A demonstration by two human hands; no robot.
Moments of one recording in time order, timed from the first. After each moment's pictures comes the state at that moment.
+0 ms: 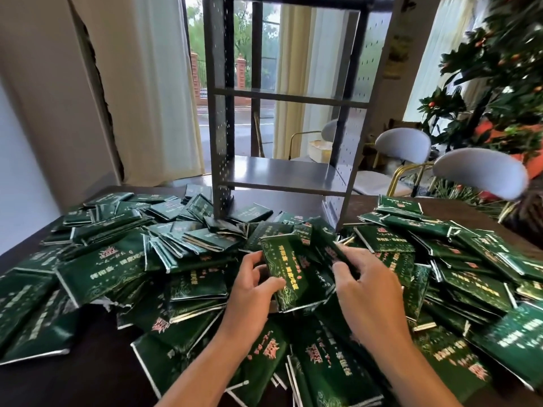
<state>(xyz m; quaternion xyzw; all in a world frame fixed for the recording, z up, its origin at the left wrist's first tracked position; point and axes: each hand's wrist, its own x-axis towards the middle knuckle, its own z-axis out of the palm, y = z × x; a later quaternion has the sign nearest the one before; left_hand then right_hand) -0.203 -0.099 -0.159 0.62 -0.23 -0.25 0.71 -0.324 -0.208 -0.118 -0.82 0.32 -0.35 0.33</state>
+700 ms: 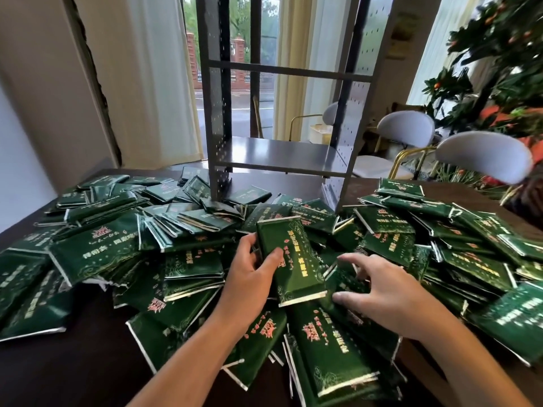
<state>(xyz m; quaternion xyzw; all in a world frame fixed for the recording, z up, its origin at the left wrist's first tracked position) -0.205 -0.100 -0.161 0.59 -0.23 -0.26 0.73 -0.361 -0.245 -0.117 -0.93 0.30 -0.02 0.20</state>
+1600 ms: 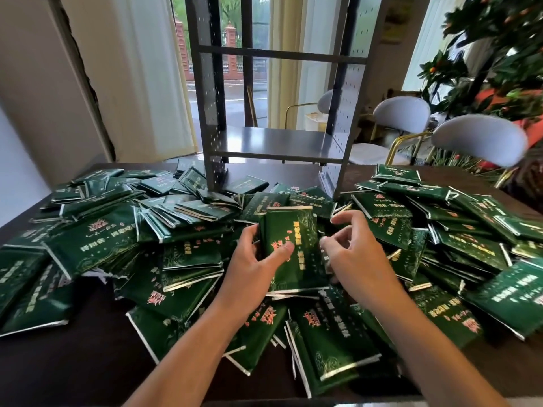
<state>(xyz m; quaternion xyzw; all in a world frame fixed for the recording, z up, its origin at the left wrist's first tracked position) -0.208 -0.094 -0.163 0.62 -0.29 -0.24 0.69 -0.328 -0.209 -0.118 -0.81 0.32 -0.25 0.43</state>
